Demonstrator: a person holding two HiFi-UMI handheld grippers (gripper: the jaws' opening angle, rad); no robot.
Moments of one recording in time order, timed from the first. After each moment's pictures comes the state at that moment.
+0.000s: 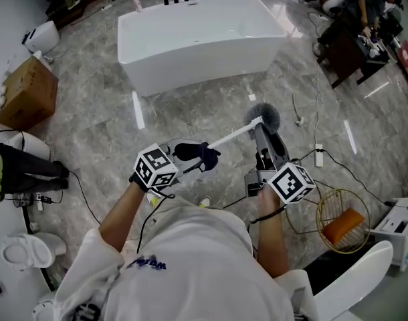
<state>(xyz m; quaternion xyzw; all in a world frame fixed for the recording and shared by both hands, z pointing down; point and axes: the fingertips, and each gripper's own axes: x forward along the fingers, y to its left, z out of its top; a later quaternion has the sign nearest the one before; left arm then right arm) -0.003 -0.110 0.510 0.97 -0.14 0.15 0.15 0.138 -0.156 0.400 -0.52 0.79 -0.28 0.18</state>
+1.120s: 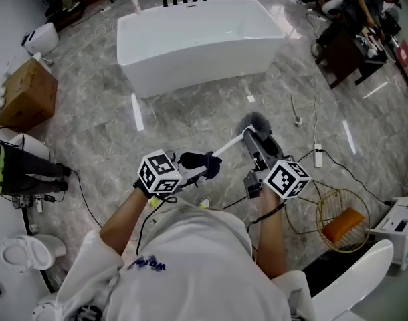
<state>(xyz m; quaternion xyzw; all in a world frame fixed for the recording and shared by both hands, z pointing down) 0.012 -0.077 0.507 0.97 -0.09 0.14 0.19 0.121 -0.153 0.435 -0.48 0.81 -0.30 0.11</state>
